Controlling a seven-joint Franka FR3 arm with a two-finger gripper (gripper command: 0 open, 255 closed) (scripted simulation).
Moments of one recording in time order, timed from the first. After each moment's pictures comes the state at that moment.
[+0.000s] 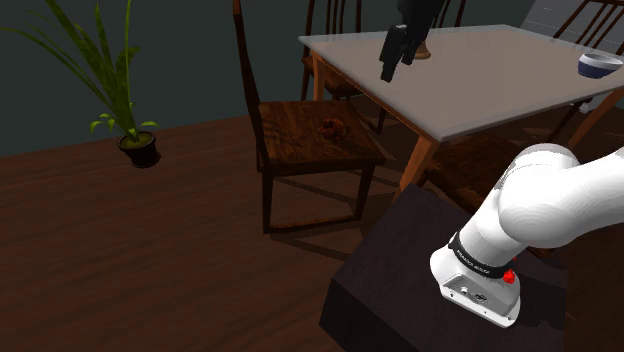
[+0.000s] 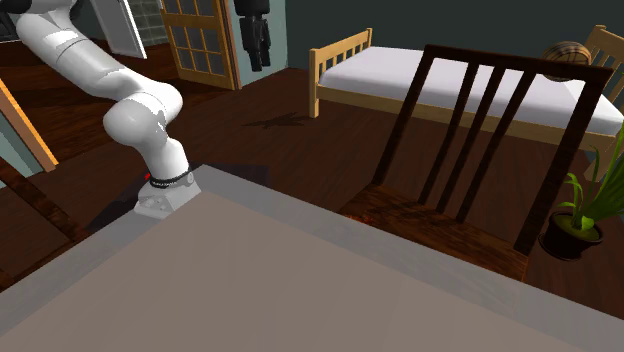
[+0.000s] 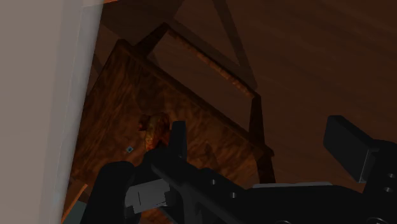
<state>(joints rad) 0.02 -0.76 0.07 -2.31 -0.09 1.63 0.04</state>
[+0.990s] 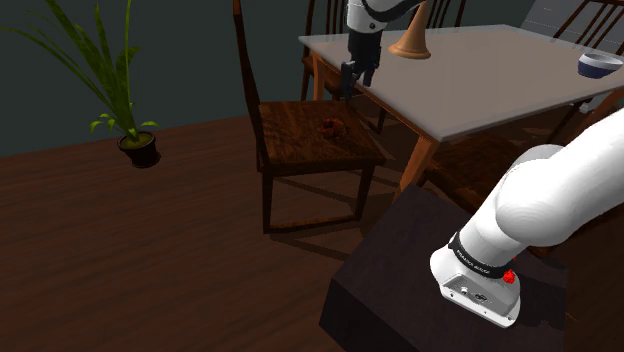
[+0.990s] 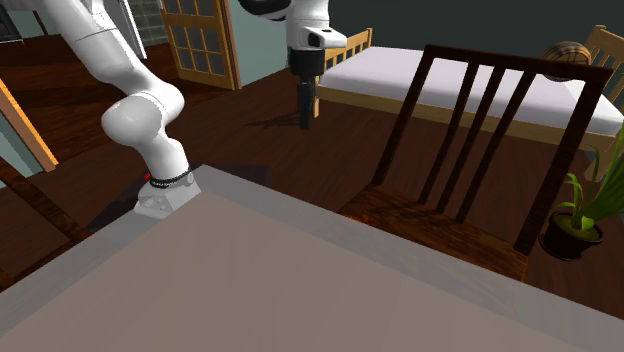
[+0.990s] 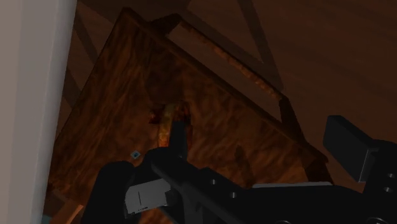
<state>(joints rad) -0.04 -0.34 -0.02 -2.24 -0.15 1.91 -0.02</state>
